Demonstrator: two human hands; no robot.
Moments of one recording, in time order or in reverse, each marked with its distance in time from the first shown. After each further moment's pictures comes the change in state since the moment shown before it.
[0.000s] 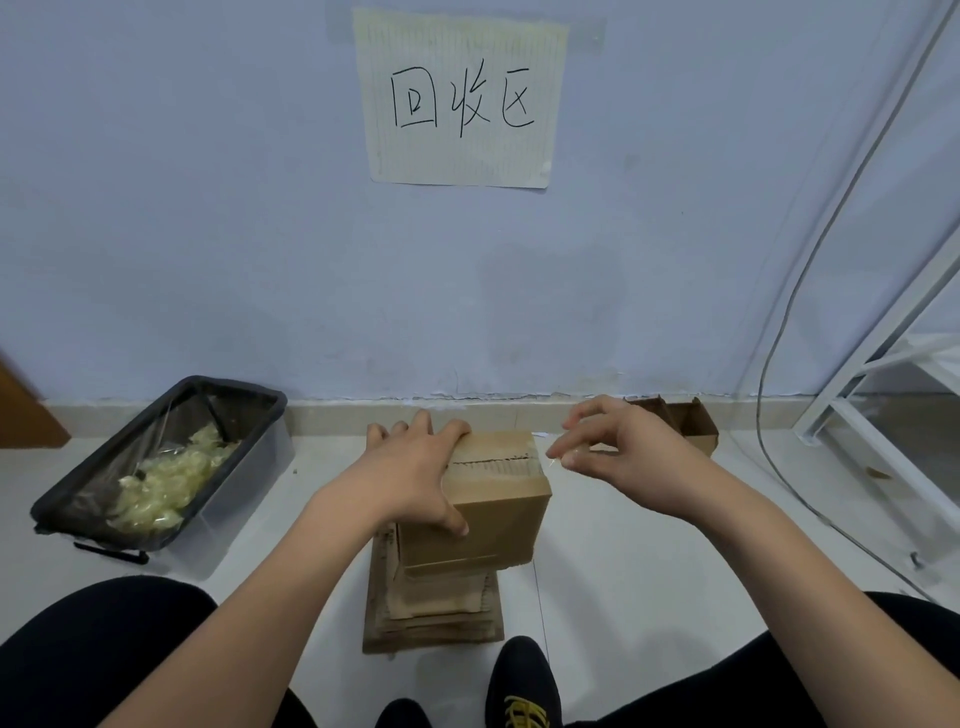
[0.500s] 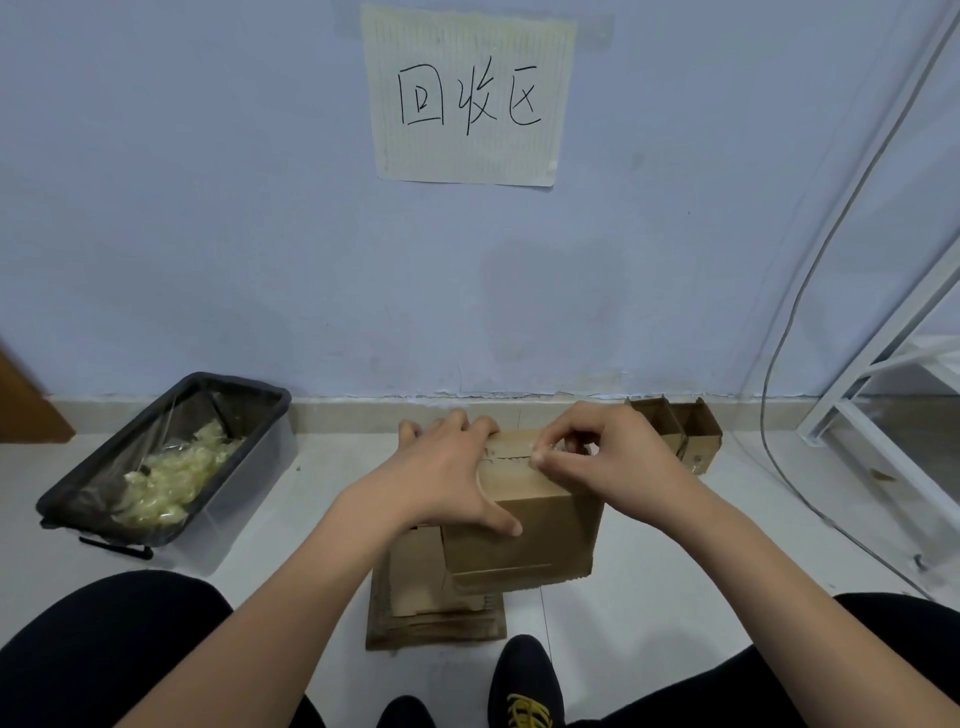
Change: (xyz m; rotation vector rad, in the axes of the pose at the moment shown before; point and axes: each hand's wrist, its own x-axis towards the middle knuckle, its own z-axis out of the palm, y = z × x) left_hand 0.000 0.021 -0.002 -0.105 0.060 0.053; right_hand 0.004 -0.015 0.023 0.097 0.144 -0.059
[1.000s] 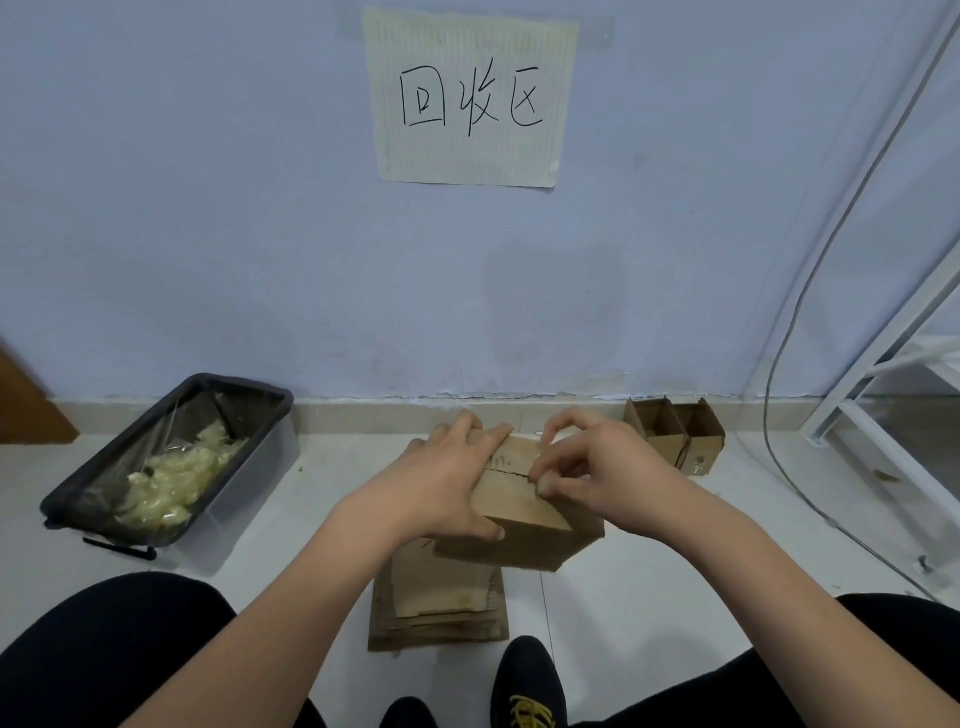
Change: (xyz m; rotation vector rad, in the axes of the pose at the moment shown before) left_hand -0.004 -0.009 0.009 0.025 -0.009 0.142; right_hand 0.001 0.001 0.004 -0.253 -0.193 -0.043
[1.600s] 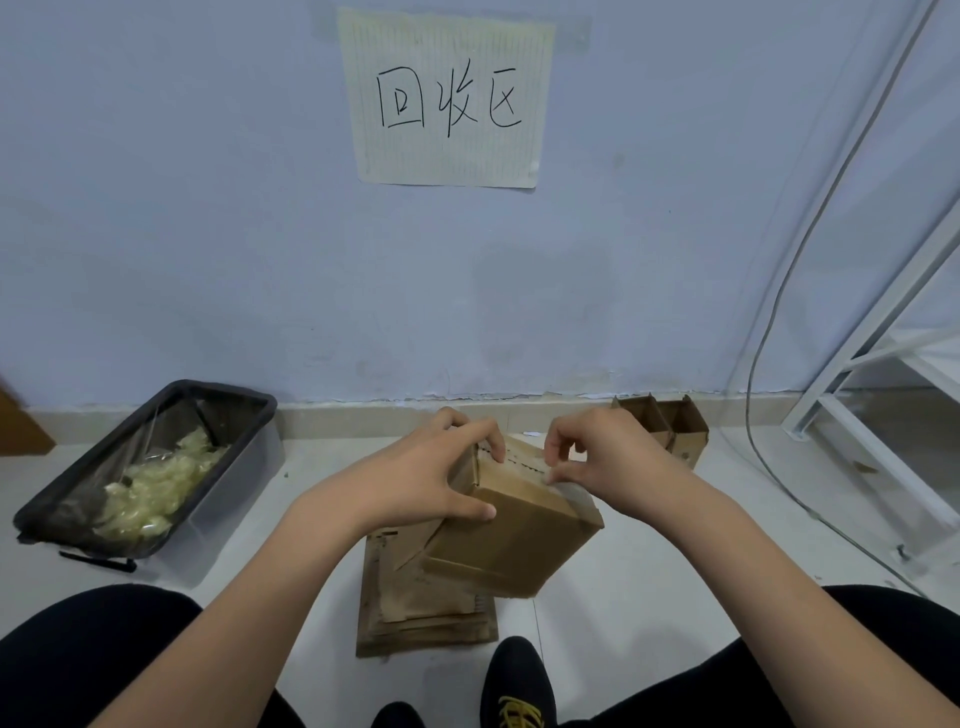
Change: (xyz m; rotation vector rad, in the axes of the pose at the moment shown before) left_hand -0.012 0.004 -0.027 -0.342 -0.009 0.034; right_hand 0.005 0.012 -0.013 -0.141 0.042 0.081
